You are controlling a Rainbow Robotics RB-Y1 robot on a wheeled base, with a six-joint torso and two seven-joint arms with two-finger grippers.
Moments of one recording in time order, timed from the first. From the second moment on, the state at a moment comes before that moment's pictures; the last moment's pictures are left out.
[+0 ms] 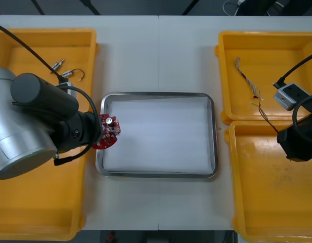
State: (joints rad) right arm -0.24 -0.84 -0.09 -2.40 -0.95 1.92 1.38; left arm -0.46 0.77 -0.47 -2.40 0.56 1.81 -0.32
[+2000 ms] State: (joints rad) right arm -0.24 -0.84 -0.09 -2.40 -0.95 1.92 1.38; left arm -0.47 0.59 -0.75 -2.13 0.30 1.69 -0.29
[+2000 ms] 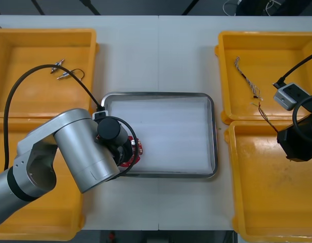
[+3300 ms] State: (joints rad) right arm -0.24 -0.84 -0.09 -2.40 -0.95 1.92 1.38; left arm -0.53 0.64 -0.74 -2.27 0.31 1.76 -0.24
